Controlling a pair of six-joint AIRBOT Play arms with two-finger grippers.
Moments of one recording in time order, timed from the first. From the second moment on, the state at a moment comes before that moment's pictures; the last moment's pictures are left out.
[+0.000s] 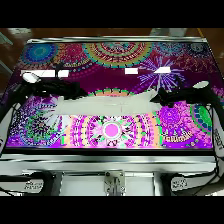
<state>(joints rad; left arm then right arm) -0.15 -1.54 1.28 0.58 -1.05 -1.26 -0.22 -1.58 1.25 -0.70 1.27 1.27</state>
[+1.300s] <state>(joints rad) -0.46 -1.76 1.36 0.28 -0.69 -1.17 0.00 -1.01 1.25 -0.93 1.39 1.58</state>
